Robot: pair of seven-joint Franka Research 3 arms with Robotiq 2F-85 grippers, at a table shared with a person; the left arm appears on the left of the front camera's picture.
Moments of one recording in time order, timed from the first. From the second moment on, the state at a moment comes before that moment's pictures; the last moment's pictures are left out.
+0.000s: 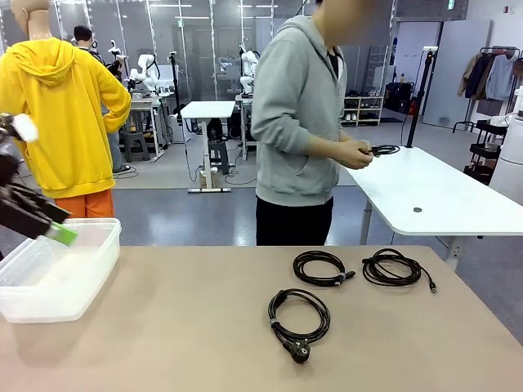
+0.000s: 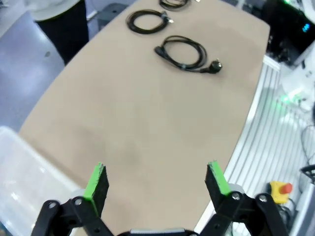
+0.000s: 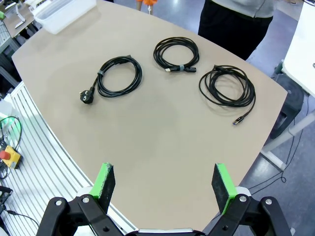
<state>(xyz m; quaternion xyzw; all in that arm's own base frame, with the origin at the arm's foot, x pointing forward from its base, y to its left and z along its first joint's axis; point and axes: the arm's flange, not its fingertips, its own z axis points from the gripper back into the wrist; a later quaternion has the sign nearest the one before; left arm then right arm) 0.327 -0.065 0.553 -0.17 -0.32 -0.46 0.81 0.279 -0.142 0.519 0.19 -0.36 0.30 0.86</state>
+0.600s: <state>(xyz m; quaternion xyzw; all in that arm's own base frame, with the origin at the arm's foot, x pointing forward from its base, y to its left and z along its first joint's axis) 0.342 -0.272 0.520 -0.10 -0.24 -0.60 0.76 0.279 -0.142 0.519 0.19 -0.36 0.30 0.86</state>
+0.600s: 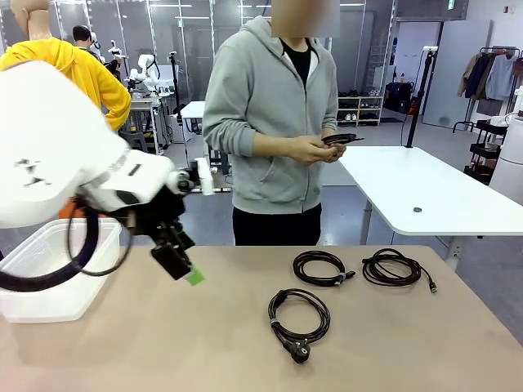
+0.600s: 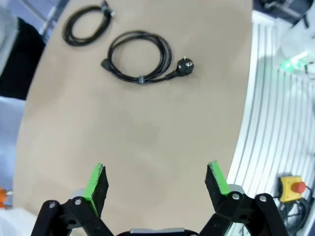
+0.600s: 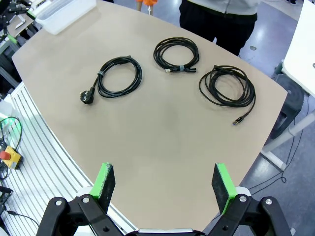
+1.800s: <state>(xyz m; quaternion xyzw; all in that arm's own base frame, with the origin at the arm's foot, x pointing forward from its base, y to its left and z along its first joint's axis) 0.391 -0.440 0.453 -0.04 -0.10 -0.70 0.70 0.279 -0.142 0.519 0.19 -0.36 0.30 0.86</state>
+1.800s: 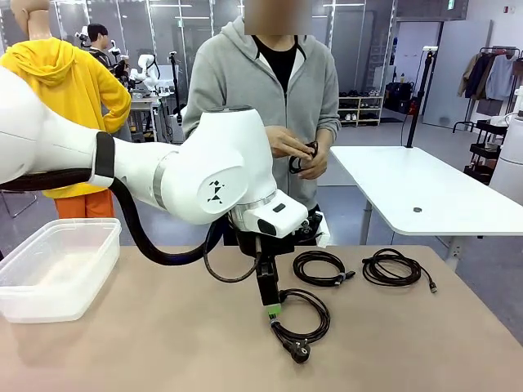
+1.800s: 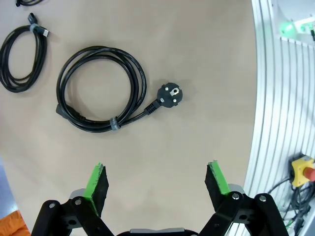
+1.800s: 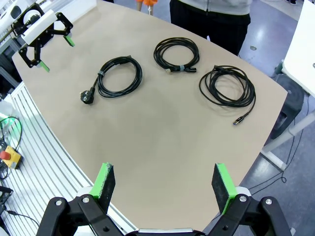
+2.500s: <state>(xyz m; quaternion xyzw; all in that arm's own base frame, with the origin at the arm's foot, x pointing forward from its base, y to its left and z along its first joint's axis) 0.391 -0.440 0.452 -0.04 -0.10 -0.70 0.70 0.279 -0.142 0.519 0.19 -0.36 0.30 0.86</state>
